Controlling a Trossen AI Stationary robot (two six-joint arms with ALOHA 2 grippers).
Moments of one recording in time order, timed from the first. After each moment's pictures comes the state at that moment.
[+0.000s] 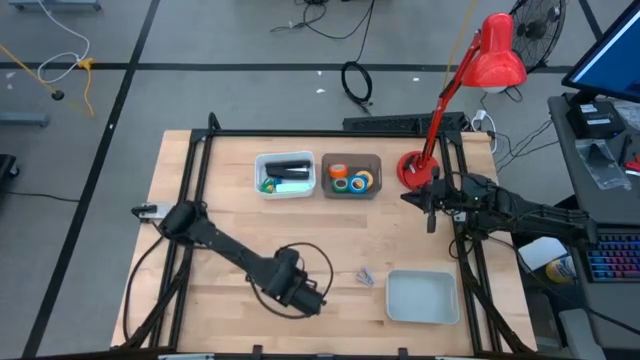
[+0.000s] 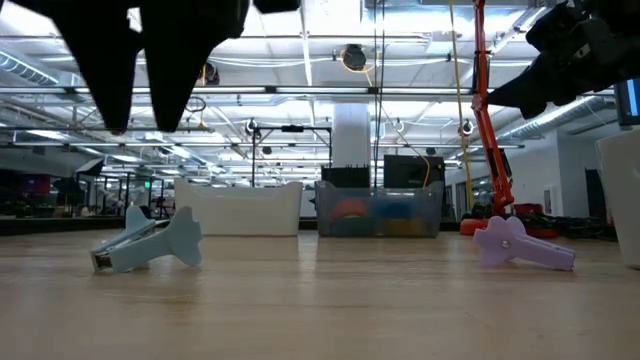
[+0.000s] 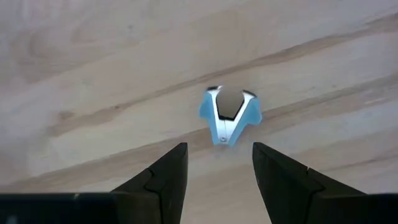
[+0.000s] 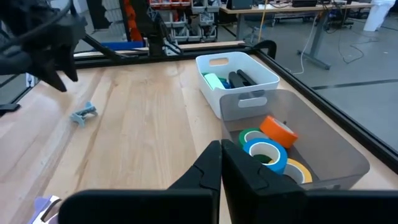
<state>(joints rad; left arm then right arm) -0.50 2.10 1.83 -1.41 -0.08 -1.77 -0.23 0.27 0.27 -0.23 -0.06 0.01</state>
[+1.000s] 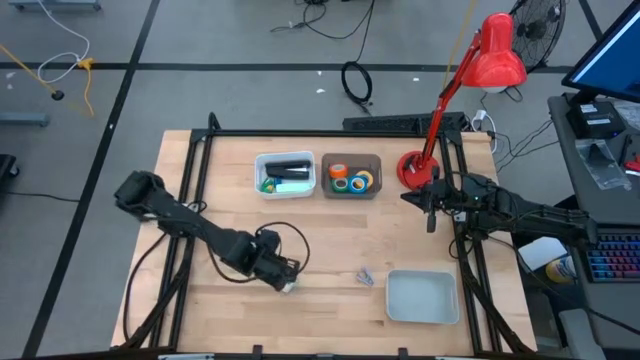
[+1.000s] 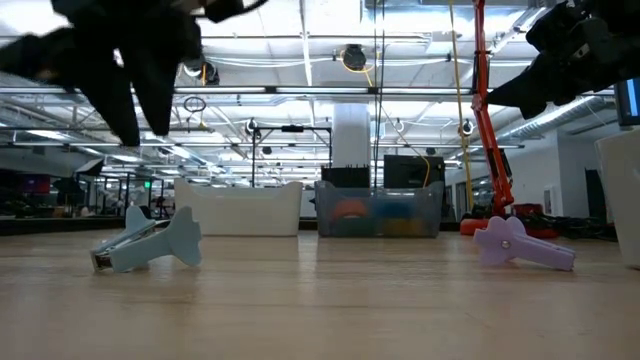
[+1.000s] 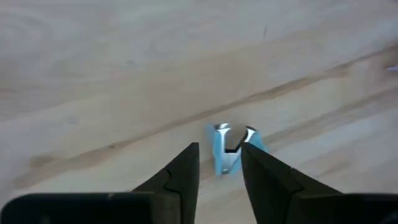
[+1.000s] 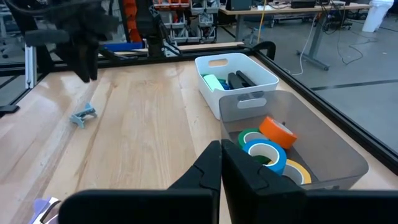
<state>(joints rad) -0.47 1.67 1.24 -0.89 -0.17 -1.74 -0.23 0.27 0.27 -0.23 -0.06 0.01</state>
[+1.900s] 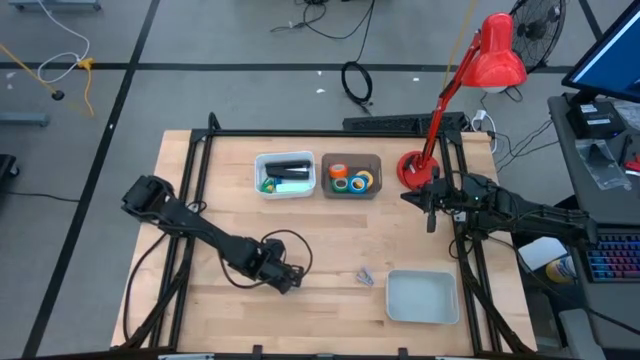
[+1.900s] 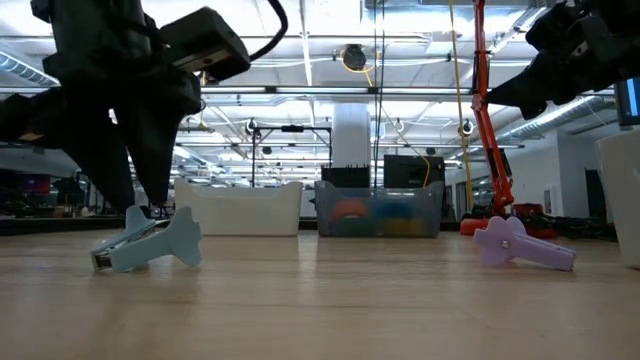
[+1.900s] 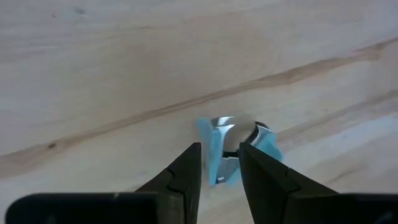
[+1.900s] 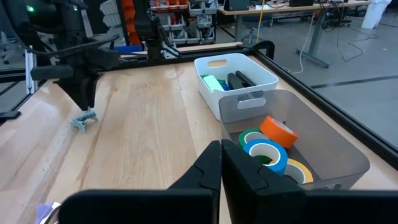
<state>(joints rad) -0.47 1.74 1.08 -0.58 -0.10 -1.79 -0.23 0.27 0.27 -0.23 -0.05 0.04</state>
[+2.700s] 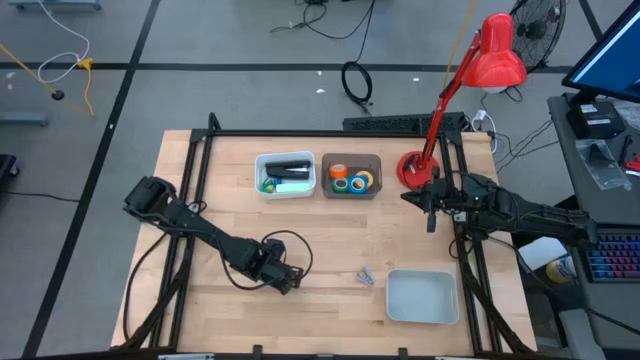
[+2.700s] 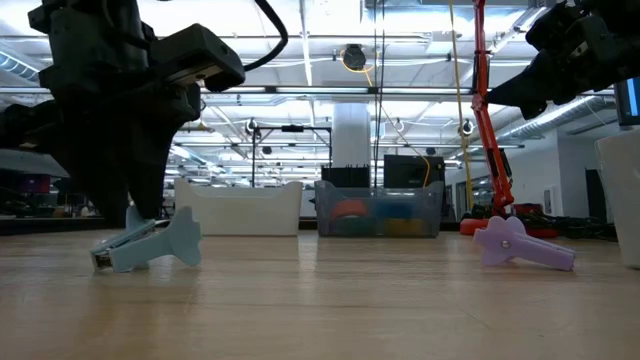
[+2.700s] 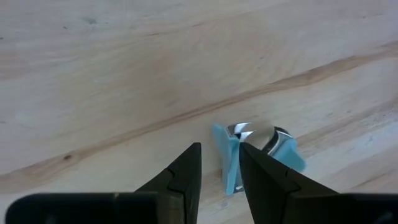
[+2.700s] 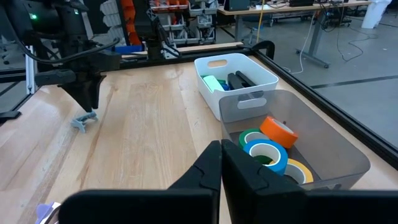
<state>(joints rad) -0.46 1.76 1.08 -0.60 -0.10 -1.75 -0.23 0.27 0.27 -0.23 -0.05 0.04</state>
